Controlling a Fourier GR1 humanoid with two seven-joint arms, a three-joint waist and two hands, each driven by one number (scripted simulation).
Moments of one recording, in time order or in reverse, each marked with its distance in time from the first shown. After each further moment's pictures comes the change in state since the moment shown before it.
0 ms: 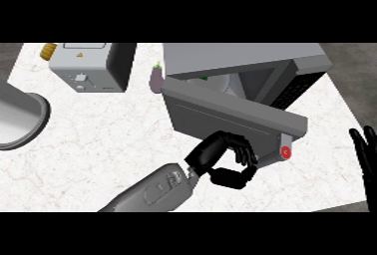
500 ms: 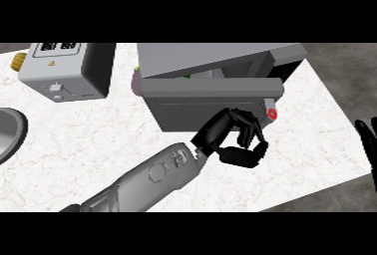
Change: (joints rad) left arm -0.168 -0.003 0.022 0.053 0.188 0.075 -0.064; right arm -0.060 -0.058 -0.004 -0.088 -0.054 0.039 0.070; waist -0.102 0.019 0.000
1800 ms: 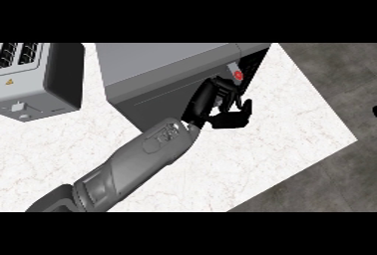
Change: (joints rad) left arm -0.146 0.055 0.017 0.129 0.195 0.179 -0.045; right arm -0.099 -0.123 -0.057 -0.071 -0.147 0.053 0.137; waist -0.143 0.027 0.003
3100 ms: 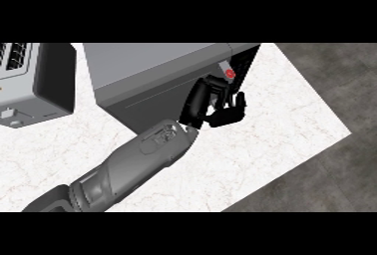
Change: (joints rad) left arm 0.010 0.020 -0.028 -0.027 0.067 0.150 -0.053; right arm -0.080 -0.097 -0.088 0.029 -0.113 0.030 0.069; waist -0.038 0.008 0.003
